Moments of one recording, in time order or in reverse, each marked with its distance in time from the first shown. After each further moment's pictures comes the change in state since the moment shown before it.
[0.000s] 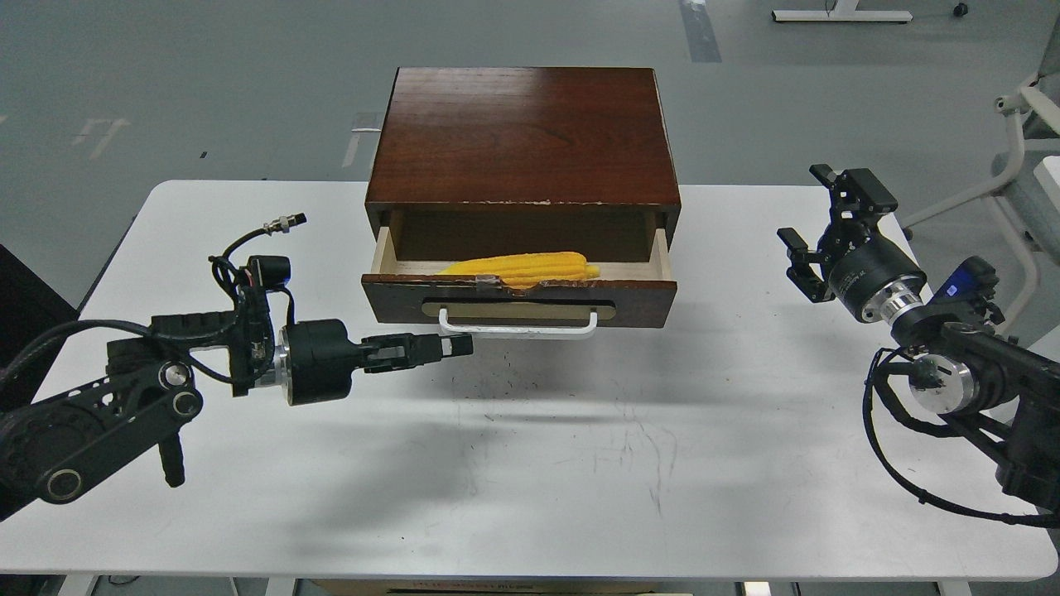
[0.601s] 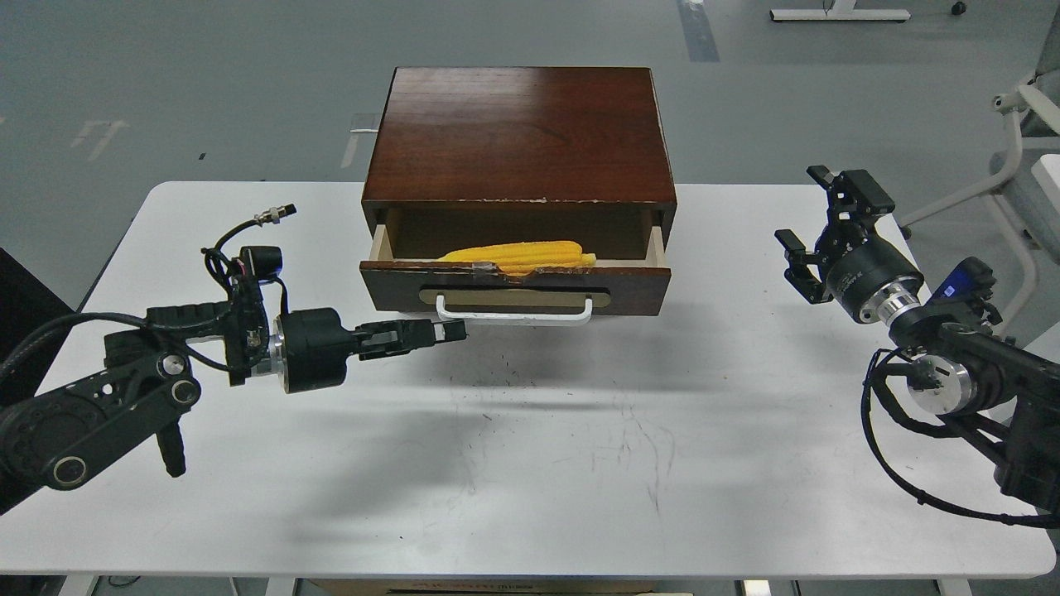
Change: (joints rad) left arm -0.014 -0.016 -0.013 0.061 -0.005 -0.001 0.002; right arm 0.000 0.001 -0.002 0.000 -0.001 0.000 0.000
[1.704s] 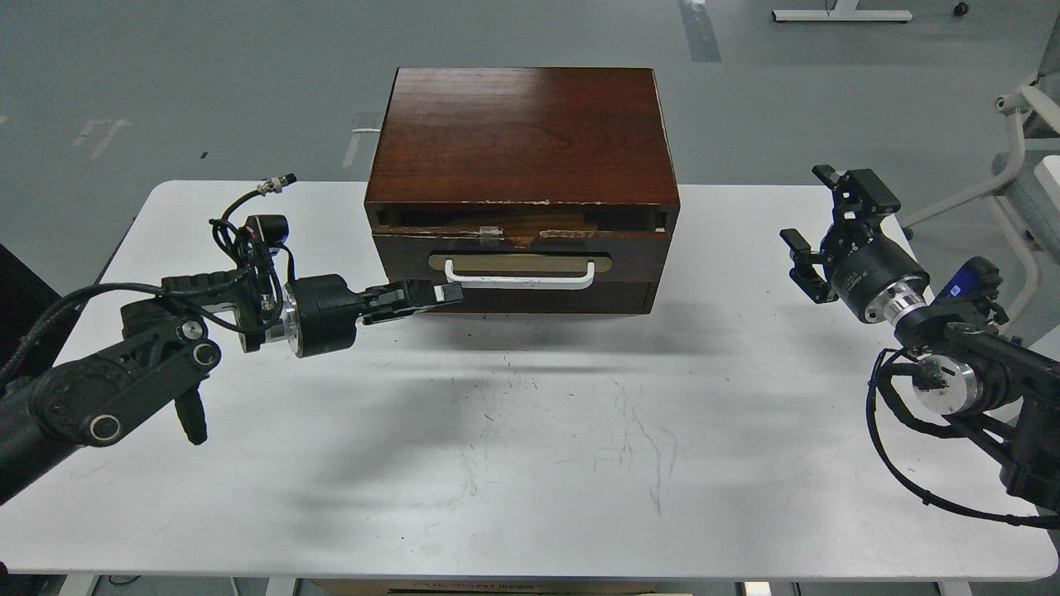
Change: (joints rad) left arm -0.099 -0.090 0.014 0.172 -0.044 0.000 0.014; right arm -0.001 -0.011 0.000 0.002 0.001 0.000 0.000
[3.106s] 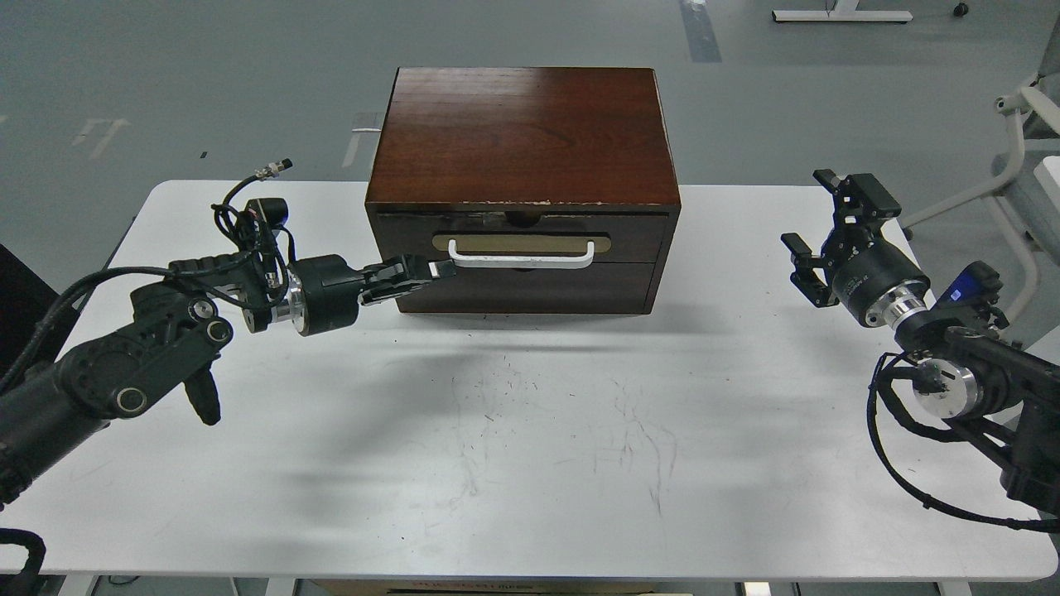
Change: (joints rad) left arm -0.052 -0.061 0.000 0.138 -0.019 0.000 -0.001; right arm -0.009 0.000 0.003 0.001 0.000 -0.002 0.000
